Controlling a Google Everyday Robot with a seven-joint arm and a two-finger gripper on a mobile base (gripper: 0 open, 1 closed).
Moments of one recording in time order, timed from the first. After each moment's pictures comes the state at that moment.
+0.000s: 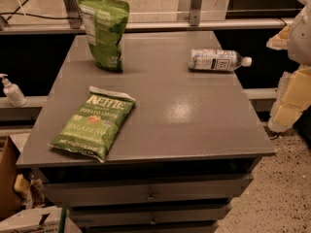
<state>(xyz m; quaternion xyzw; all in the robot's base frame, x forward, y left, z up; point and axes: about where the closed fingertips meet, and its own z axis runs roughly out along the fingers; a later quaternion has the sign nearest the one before) 0.438 -0.217 0.976 -0.60 0.78 -0.03 0.16</state>
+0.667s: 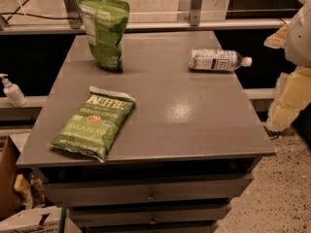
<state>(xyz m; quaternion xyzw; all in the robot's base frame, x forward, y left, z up) 0.442 -0.213 0.975 -0.61 0.77 -0.05 0.17</state>
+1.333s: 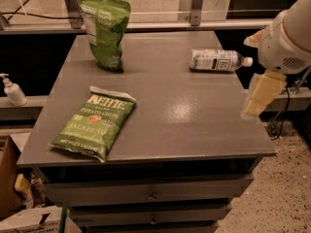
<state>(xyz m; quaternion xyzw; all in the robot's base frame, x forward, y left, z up) 0.501 -0.203 0.940 -0.62 0.75 -0.06 0.22</state>
